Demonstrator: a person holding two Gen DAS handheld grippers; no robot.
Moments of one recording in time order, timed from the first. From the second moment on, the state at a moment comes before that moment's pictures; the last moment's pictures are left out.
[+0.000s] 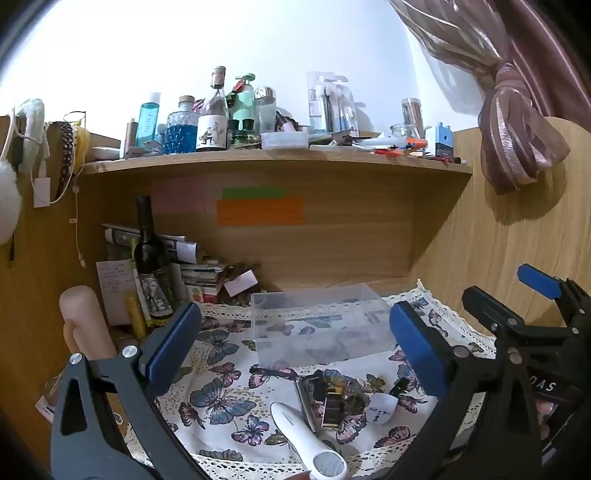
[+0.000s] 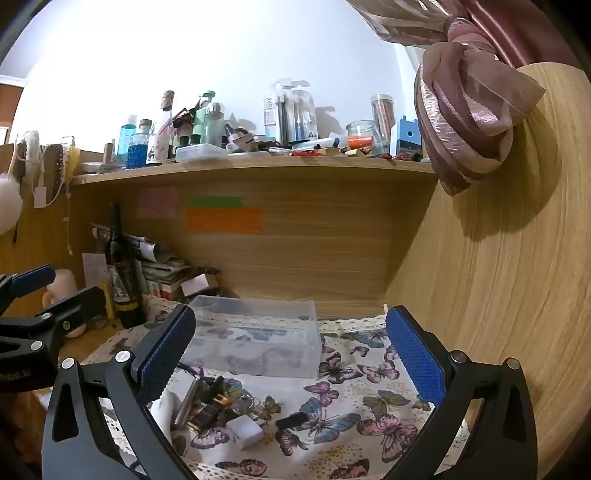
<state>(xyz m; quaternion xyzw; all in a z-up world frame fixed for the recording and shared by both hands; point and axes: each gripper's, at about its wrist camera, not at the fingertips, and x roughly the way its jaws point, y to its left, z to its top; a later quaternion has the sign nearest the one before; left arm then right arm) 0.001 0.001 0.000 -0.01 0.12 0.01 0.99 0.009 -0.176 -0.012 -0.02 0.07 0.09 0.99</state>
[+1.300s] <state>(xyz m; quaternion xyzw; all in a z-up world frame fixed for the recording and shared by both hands) 0.002 -0.002 -0.001 -0.01 0.11 -0.01 0.99 0.008 -0.178 -0.011 -0.03 0.06 0.09 0.99</state>
